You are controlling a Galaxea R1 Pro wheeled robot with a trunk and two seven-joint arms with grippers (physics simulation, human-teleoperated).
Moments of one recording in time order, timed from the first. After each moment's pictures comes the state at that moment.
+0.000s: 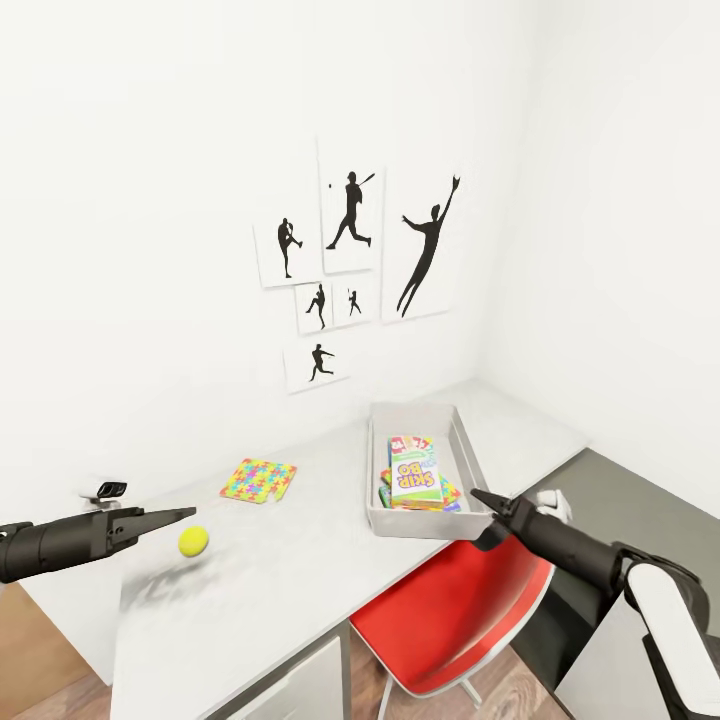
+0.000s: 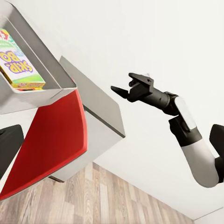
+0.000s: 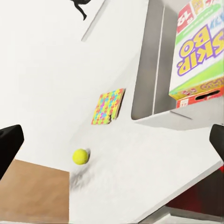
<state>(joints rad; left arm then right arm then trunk) -0.36 0.44 0.29 -1.41 0.28 1.02 -1.55 -0.26 -0.18 -0.21 -1.58 -0.97 0.96 0.21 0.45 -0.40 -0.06</state>
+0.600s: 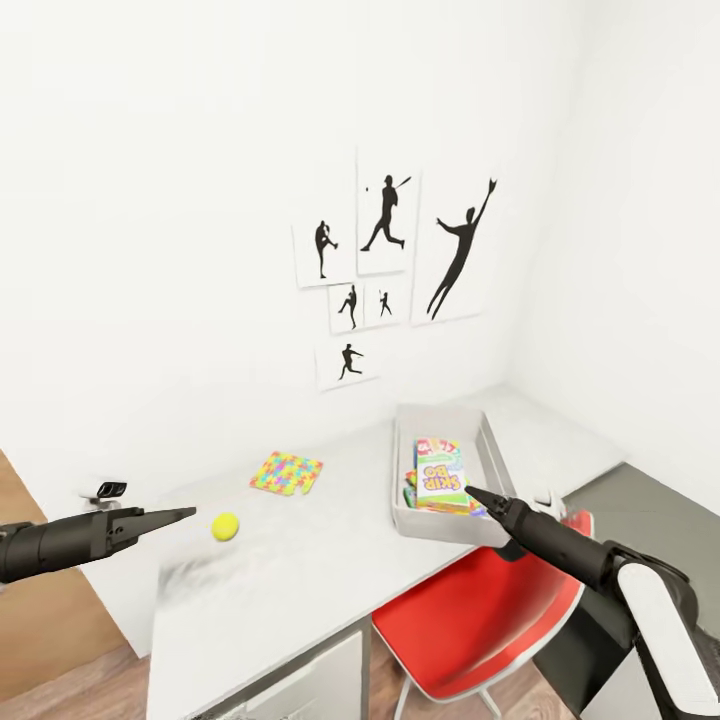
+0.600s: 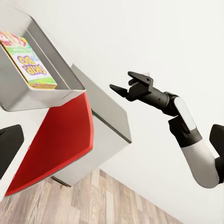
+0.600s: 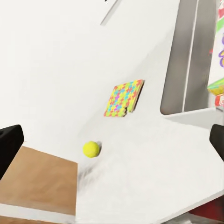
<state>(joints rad) -0.36 0.44 0.29 -1.41 0.29 1.02 -1.55 -0.26 -0.17 -0.18 -1.58 -0.96 0.90 0.21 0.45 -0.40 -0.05</state>
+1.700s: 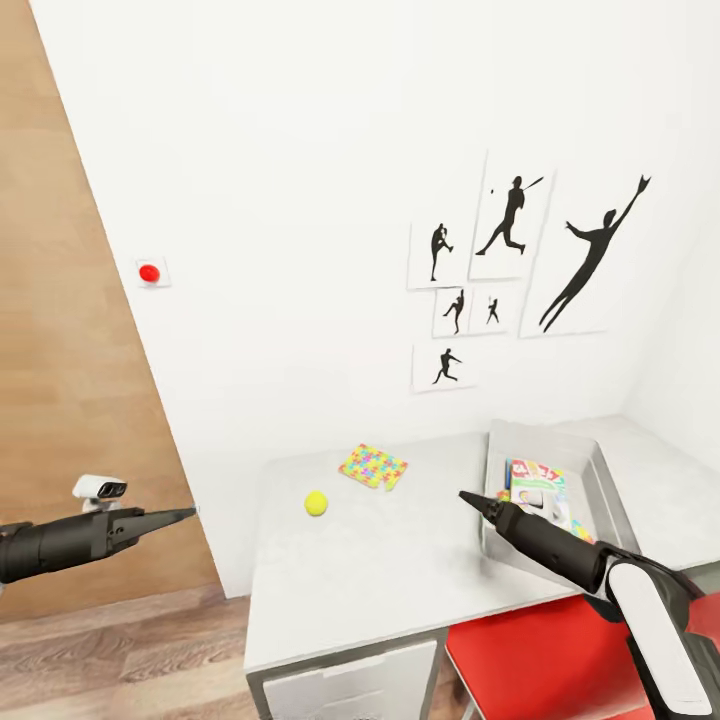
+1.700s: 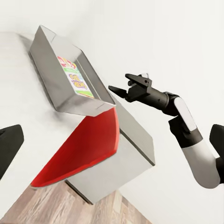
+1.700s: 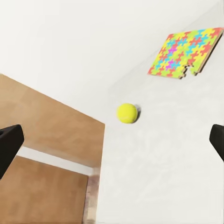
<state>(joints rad) -0.36 0.44 0.29 -1.41 0.28 1.02 -1.55 -0.26 -0.17 -0.15 -1.58 -0.92 0.90 0.20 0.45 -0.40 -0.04</state>
